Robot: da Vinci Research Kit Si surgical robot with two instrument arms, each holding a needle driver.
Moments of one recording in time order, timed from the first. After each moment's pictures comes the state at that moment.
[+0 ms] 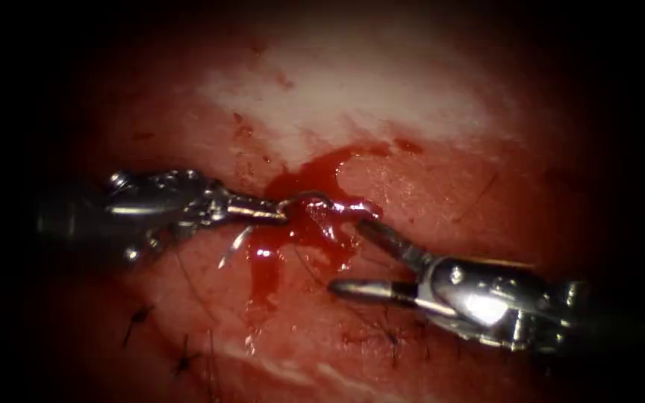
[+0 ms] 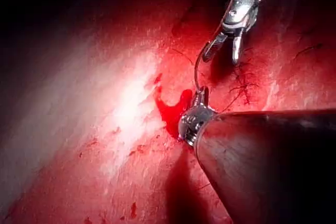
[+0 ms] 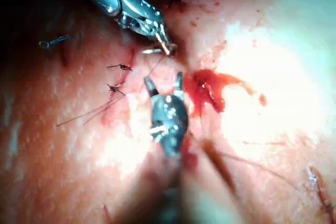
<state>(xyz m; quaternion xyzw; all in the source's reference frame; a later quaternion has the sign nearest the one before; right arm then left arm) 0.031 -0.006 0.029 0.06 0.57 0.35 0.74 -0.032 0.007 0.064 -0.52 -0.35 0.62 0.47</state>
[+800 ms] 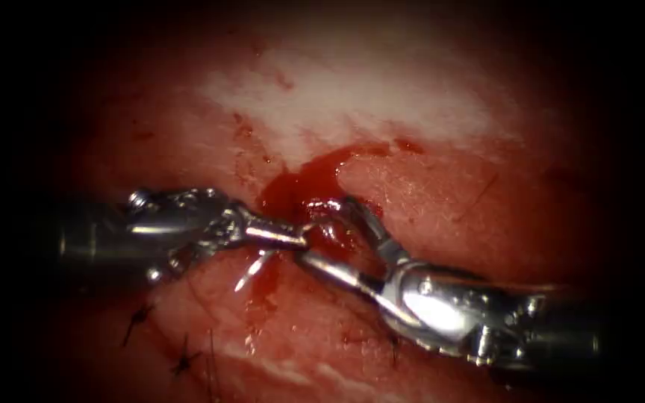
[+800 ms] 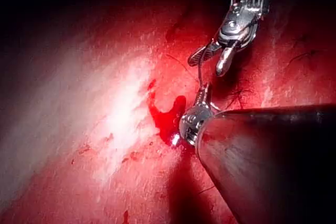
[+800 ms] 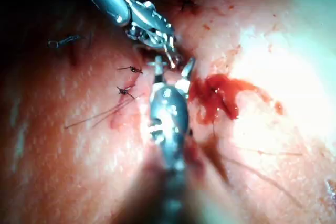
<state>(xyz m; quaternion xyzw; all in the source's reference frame) 0.034 -0.007 0.028 -0.05 0.60 0.41 0.68 -0.033 0.006 0.064 -0.55 -0.38 0.59 0.45</state>
